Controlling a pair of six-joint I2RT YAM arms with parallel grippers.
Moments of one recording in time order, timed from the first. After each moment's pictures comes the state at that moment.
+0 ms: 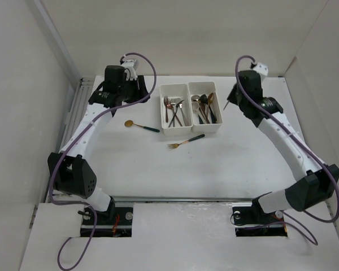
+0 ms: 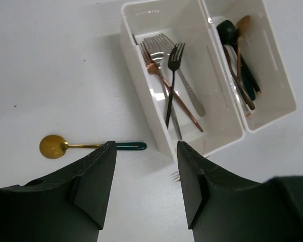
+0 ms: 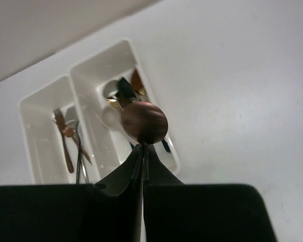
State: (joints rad) left arm -0.25 1.54 1.48 -0.51 0.23 -0.23; right arm 0.36 1.39 1.38 -0.56 0.48 0.64
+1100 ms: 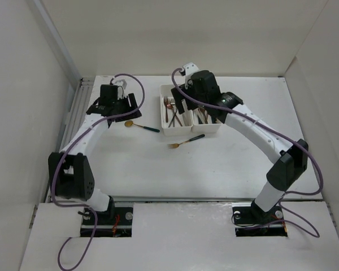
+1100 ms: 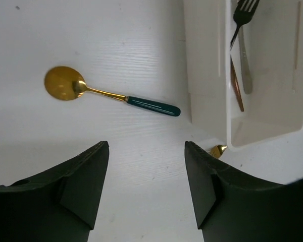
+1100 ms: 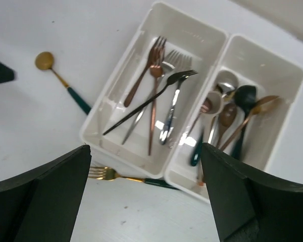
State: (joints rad) left arm -0.14 1.48 1.19 -0.45 0.21 -0.31; right arm 0.66 1.69 1.68 -0.52 0.16 0.02
